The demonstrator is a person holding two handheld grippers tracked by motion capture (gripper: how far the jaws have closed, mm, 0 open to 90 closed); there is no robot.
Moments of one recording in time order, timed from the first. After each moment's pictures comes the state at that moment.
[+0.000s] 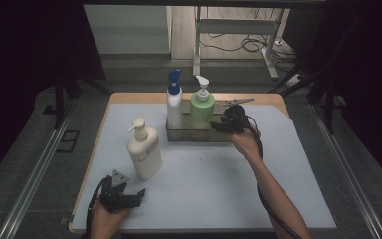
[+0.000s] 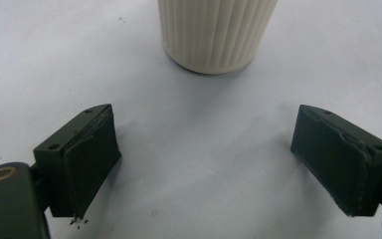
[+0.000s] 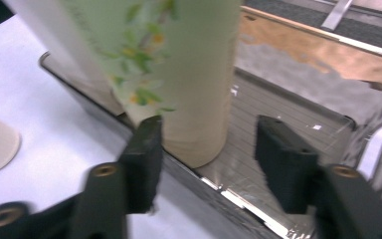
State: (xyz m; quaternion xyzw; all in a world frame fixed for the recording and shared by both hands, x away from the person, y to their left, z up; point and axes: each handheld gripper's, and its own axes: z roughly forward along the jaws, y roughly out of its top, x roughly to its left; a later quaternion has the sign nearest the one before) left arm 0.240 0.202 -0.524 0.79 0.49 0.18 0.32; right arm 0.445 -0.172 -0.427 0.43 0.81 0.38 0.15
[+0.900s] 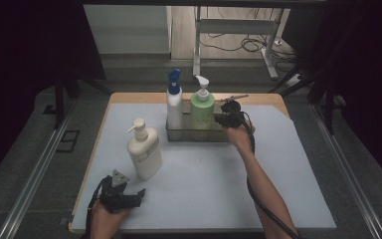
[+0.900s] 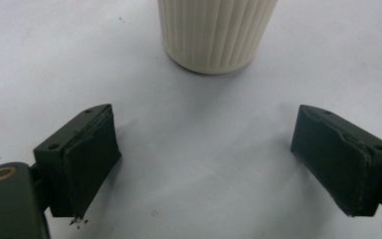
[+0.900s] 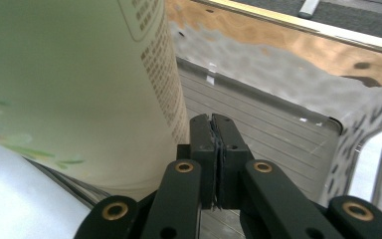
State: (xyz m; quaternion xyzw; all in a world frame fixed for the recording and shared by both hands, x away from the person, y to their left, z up) left arm 0.240 0.202 -0.524 0.79 0.49 0.18 0.32; right arm 0.482 -0.166 -0.449 0.47 0.79 0.36 0.16
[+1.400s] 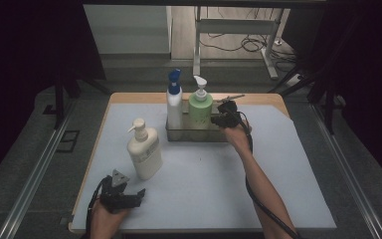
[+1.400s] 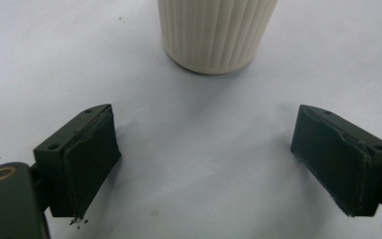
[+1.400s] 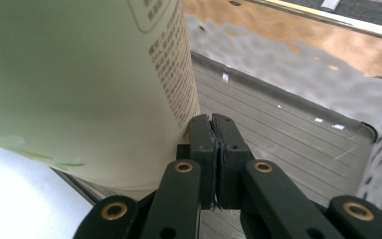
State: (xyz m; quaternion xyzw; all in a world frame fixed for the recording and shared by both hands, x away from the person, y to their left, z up) left arm 0.240 0.202 -0.524 0.79 0.49 0.18 0.32; right arm 0.486 -0.157 -0.454 0.45 0.80 0.36 0.13
